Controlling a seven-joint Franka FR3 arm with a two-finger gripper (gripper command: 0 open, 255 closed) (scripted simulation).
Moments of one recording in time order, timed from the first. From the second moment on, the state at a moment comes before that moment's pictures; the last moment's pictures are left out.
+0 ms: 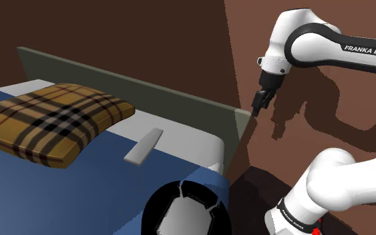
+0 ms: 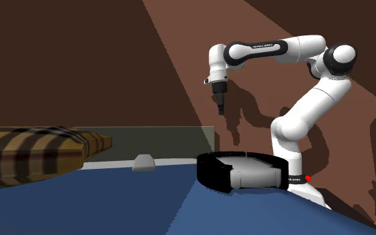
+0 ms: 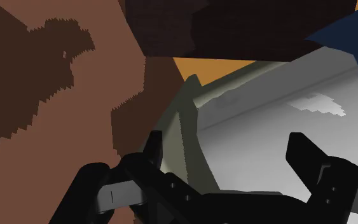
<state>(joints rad) 0.00 -0.81 -0.03 -2.45 -0.10 1.58 -0.05</state>
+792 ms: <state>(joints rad) 0.00 -0.71 0.23 -2.47 0.11 1.71 0.43</state>
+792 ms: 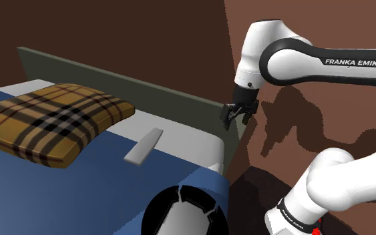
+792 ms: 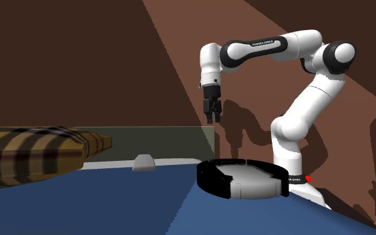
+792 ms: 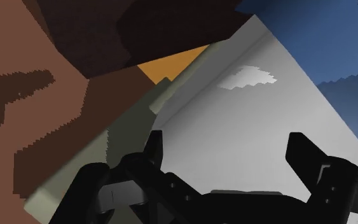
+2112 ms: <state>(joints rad) -0.11 0.01 0.67 -2.01 0.00 2.00 1.44</state>
